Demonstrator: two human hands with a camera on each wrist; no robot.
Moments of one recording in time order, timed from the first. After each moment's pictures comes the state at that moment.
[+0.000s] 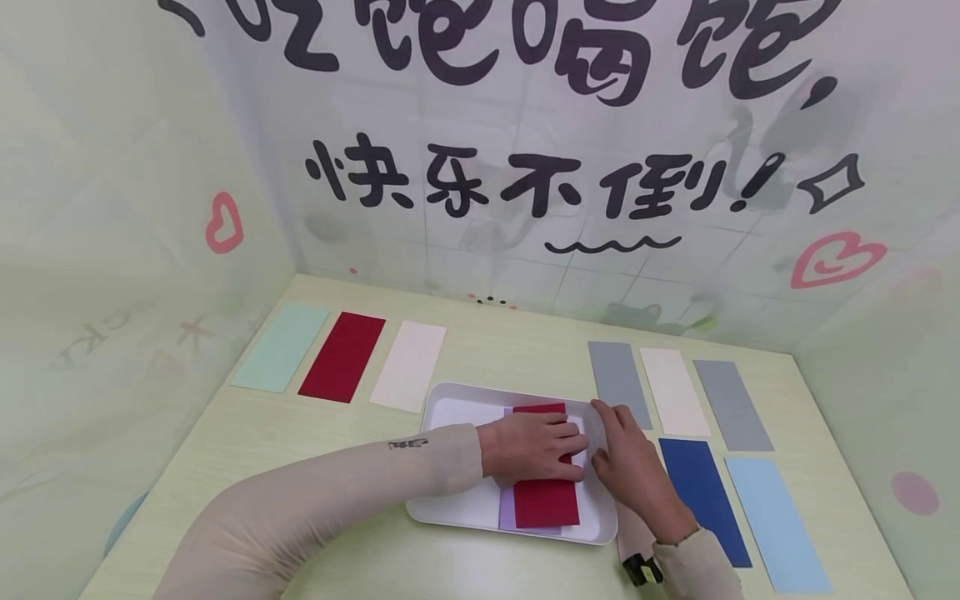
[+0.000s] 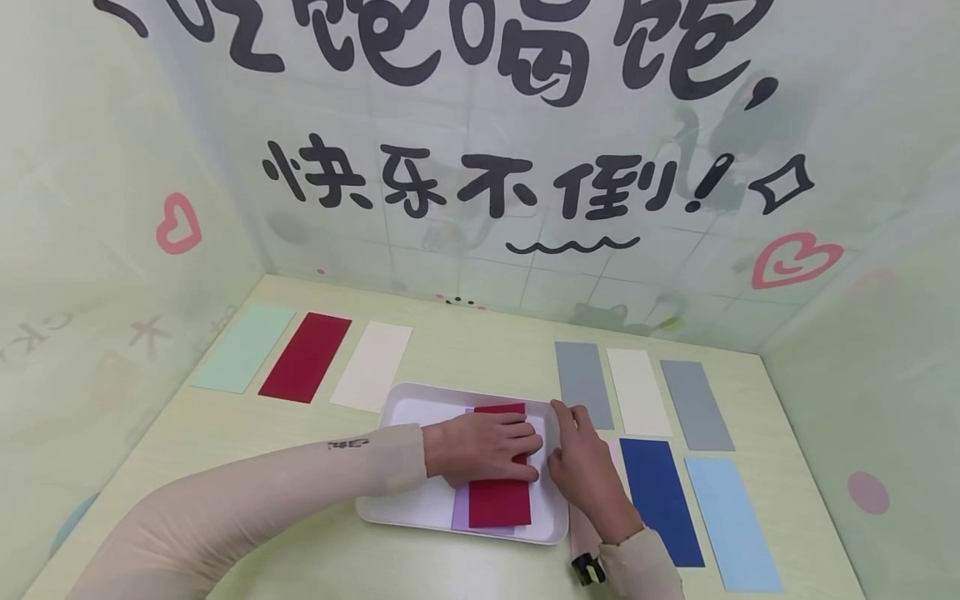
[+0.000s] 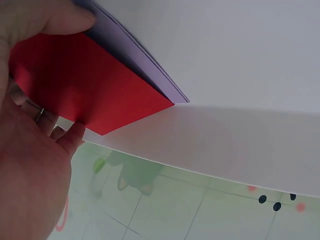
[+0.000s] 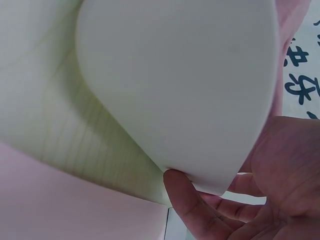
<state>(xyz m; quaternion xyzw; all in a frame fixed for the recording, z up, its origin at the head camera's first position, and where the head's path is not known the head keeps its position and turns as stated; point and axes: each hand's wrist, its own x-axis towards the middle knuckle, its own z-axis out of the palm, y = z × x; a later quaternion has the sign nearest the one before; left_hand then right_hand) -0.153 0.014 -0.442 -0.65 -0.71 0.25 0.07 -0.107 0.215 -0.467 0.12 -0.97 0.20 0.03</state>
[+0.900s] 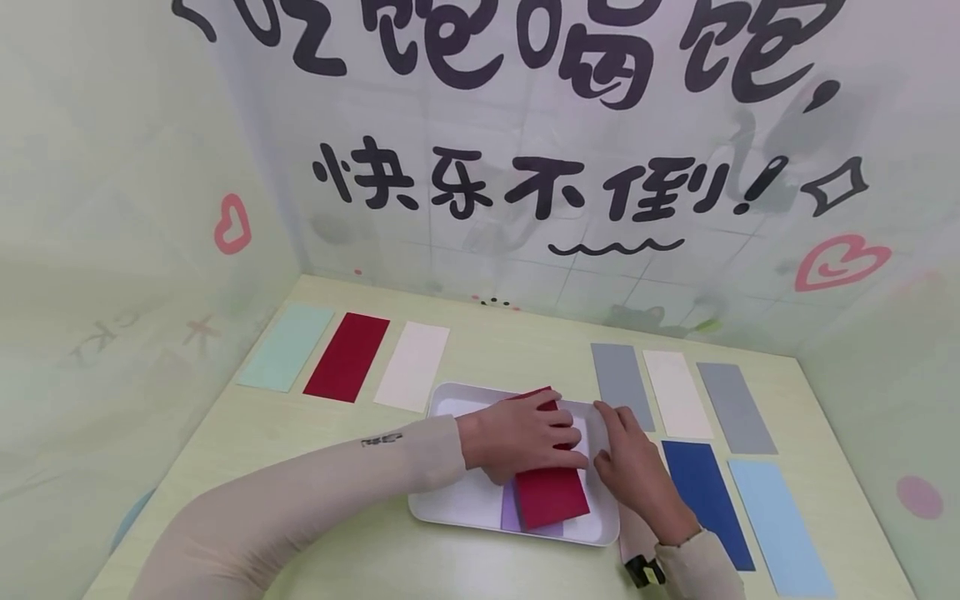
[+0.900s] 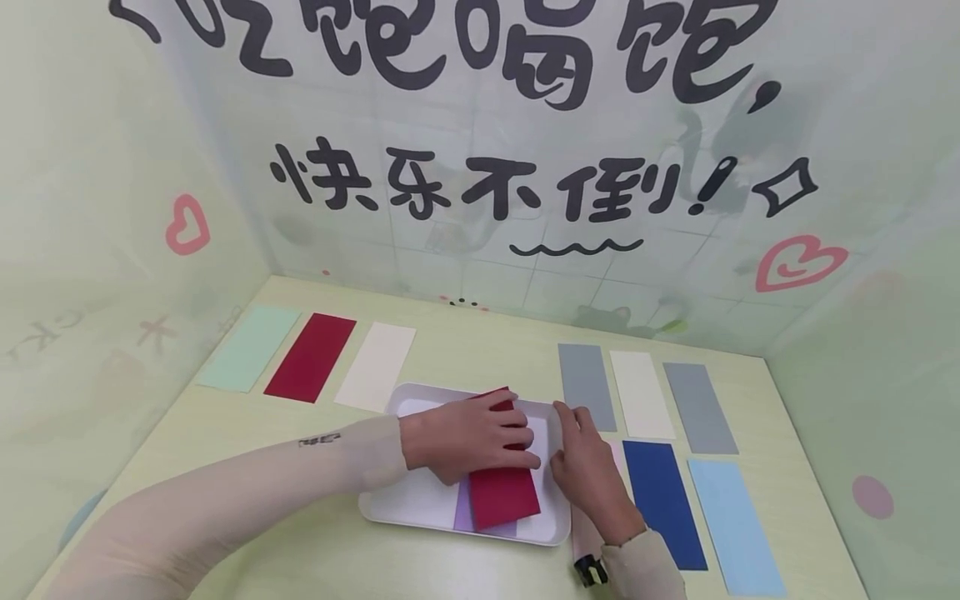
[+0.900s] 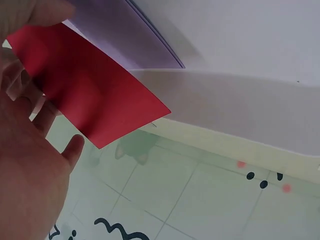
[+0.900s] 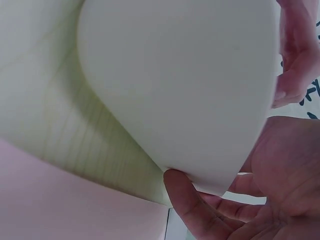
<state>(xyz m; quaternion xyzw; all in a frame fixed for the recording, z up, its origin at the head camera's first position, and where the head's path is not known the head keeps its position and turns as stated) -0.152 -0.007 -0.414 -0.63 -0.74 0.22 0.06 -0.106 0.215 -0.467 0.13 -0.97 0.20 0.03</state>
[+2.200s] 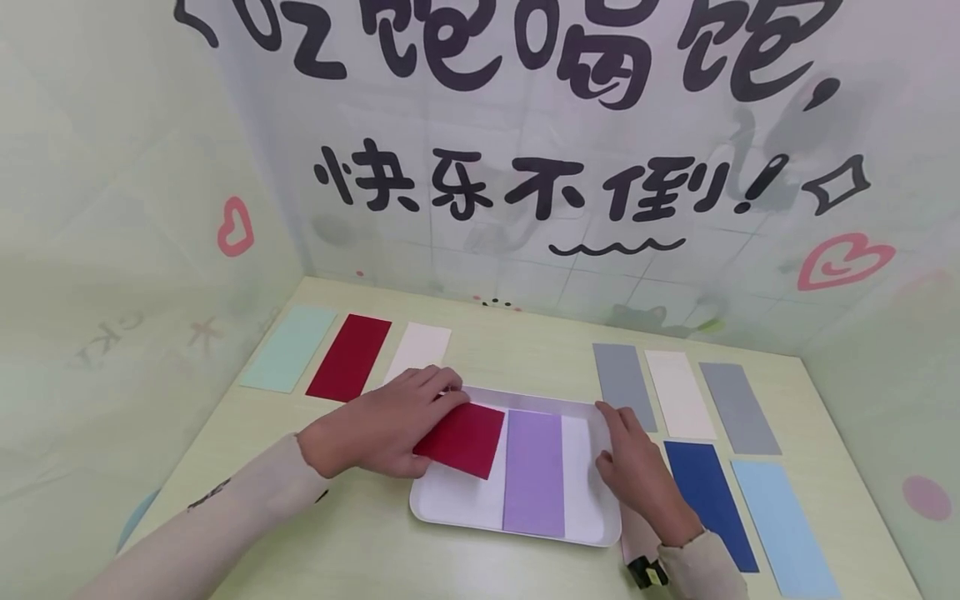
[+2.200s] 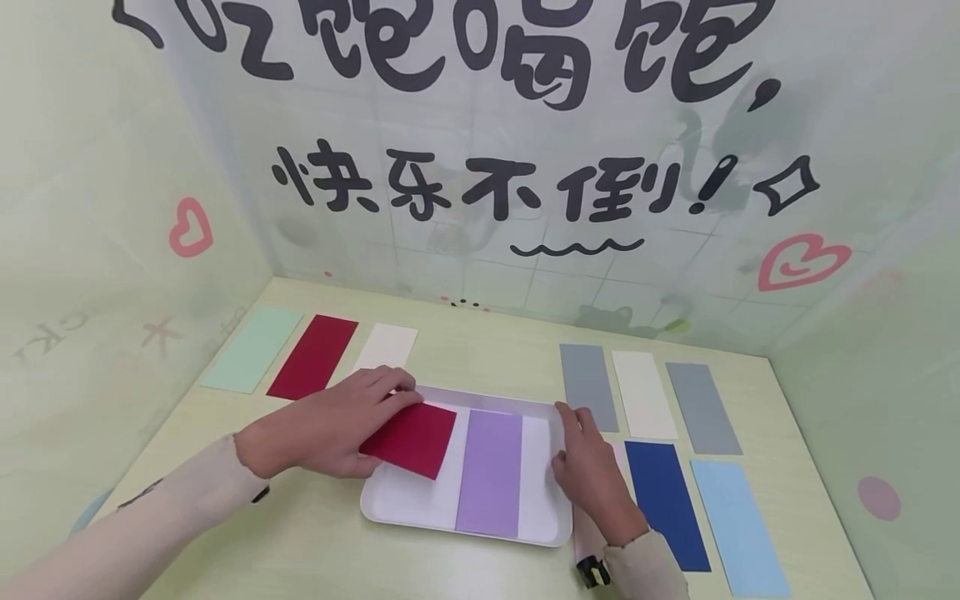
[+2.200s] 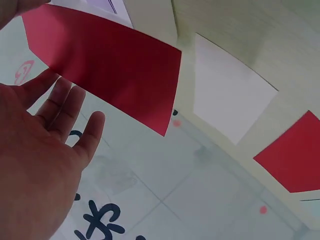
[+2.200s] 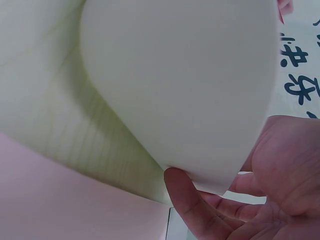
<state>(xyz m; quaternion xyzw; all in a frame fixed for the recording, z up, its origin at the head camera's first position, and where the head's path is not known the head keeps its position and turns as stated) -0.140 -0.152 -0.397 -0.47 -0.88 -0.05 0.00 -0.106 0.215 -0.467 0.12 -0.97 0.20 0.03</state>
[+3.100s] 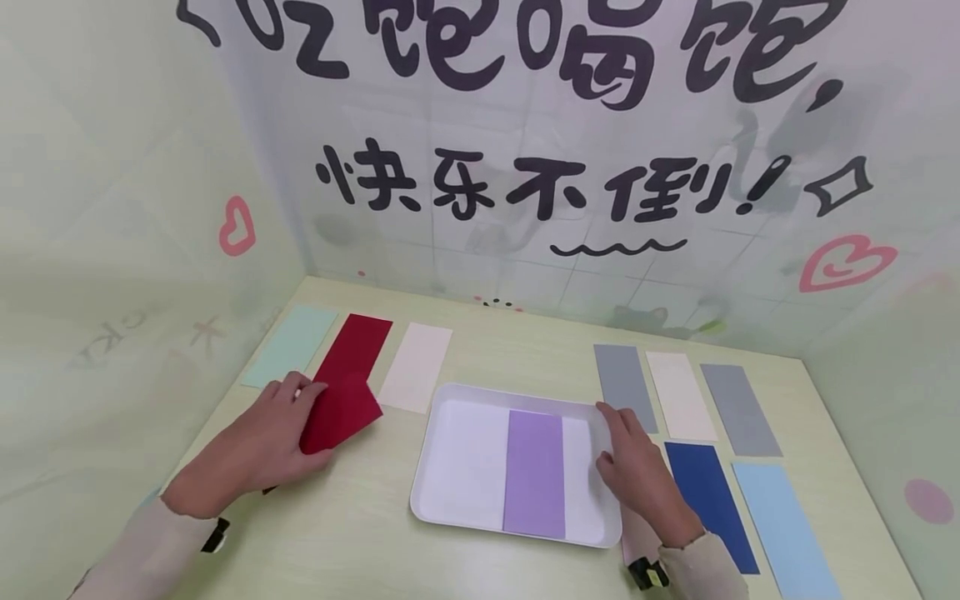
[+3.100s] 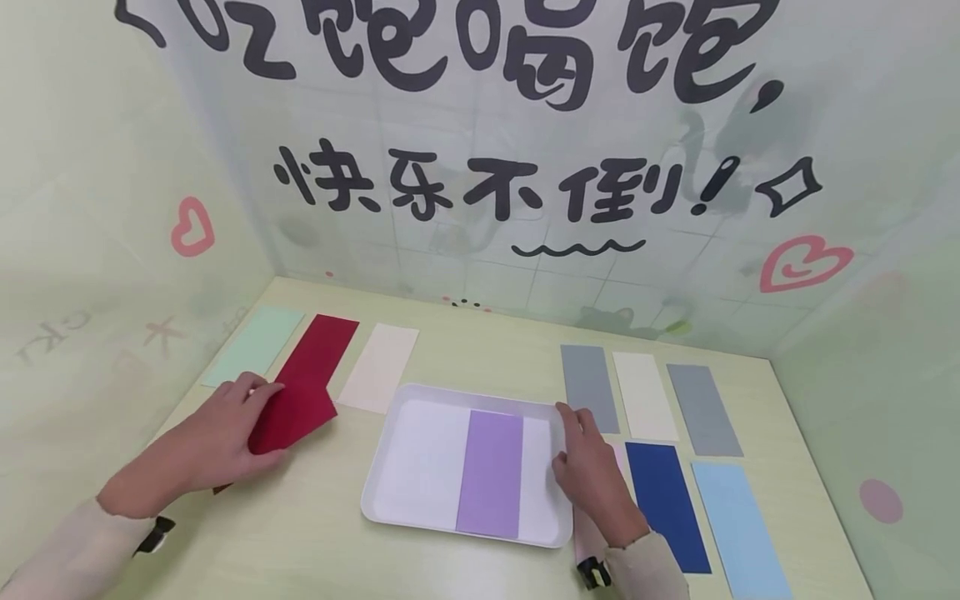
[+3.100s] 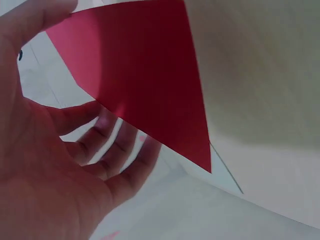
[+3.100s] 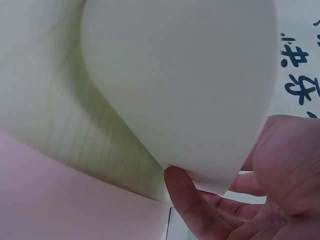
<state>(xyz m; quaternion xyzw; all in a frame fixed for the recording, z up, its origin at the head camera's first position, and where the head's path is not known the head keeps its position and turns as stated) -0.100 -0.274 -0.430 -0.18 -0.98 -0.10 0.01 -0.105 0.216 -0.468 0.11 -0.97 0.21 0.02</state>
